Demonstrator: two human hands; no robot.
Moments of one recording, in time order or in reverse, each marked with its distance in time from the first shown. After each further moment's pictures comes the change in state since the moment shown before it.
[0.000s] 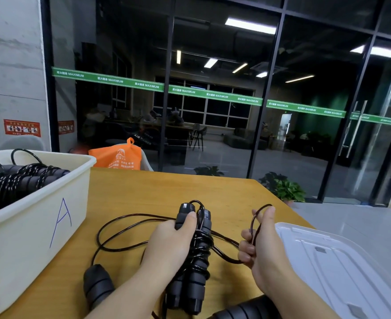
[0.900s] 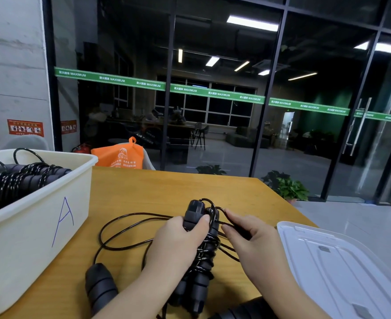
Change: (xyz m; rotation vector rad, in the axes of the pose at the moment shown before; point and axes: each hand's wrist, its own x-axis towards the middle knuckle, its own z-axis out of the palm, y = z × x) left_hand -0.002 -0.003 0.005 0.084 0.020 0.142; right_hand 0.001 0.017 -0.009 -0.792 -0.220 -0.714
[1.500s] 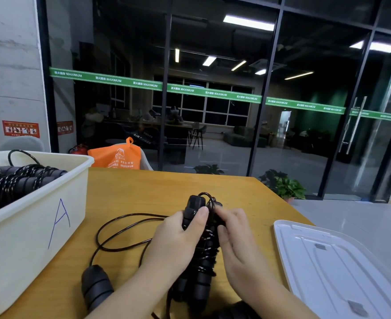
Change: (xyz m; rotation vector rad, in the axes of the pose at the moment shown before) left_hand -0.003 0.006 -0.003 -0.054 -0.012 0.141; right_hand -0.010 -0.005 0.009 0.062 -0.203 -0.256
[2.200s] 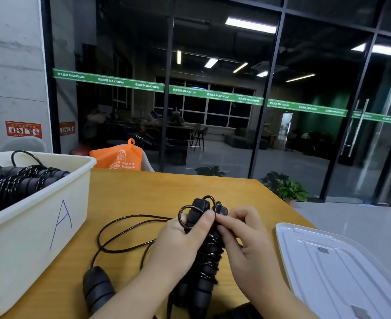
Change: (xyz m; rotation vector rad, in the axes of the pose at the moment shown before) left_hand -0.005 0.008 -0.001 -0.227 -0.119 0.033; right_hand 0.005 0.000 -0.001 -0.198 0.241 -0.207
